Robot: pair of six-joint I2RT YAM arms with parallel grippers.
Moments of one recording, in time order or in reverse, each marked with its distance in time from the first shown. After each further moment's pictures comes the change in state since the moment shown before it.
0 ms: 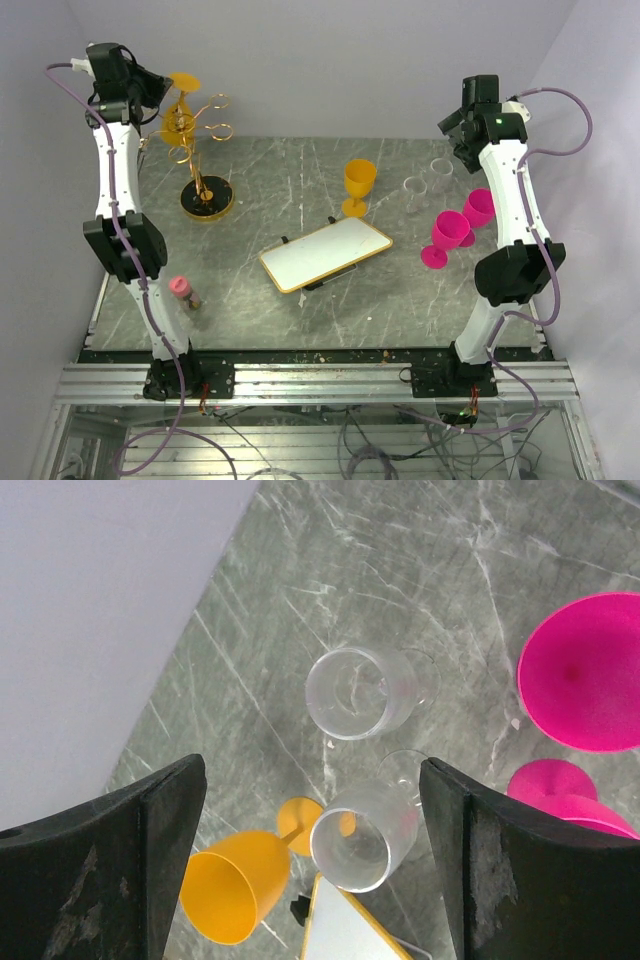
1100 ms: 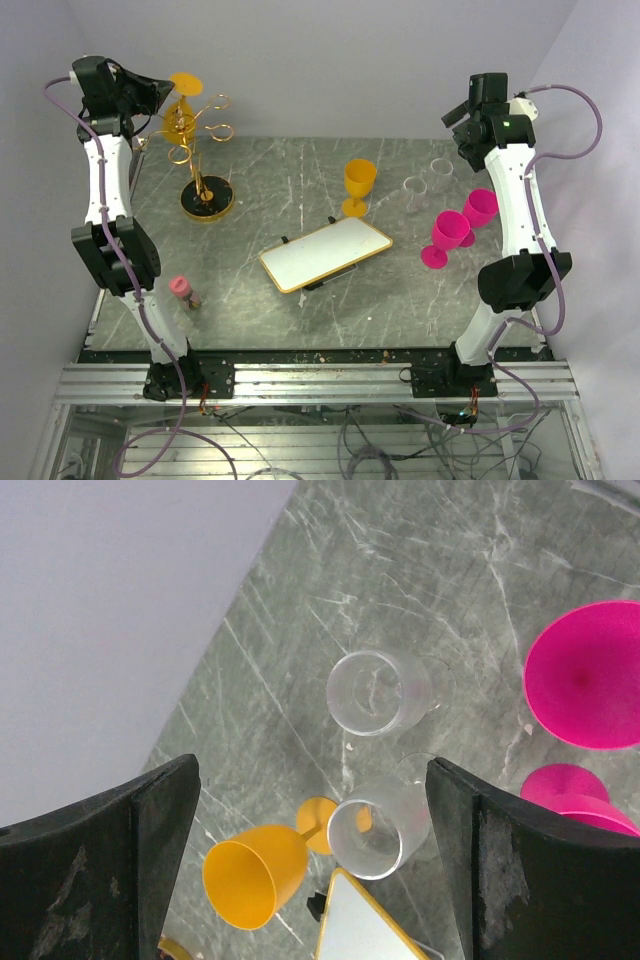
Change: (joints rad) left arm 0.049 -0.122 -0.267 0.203 0.217 -0.129; right arm 0.000 -0.054 -0.014 0.027 -0.005 -0.001
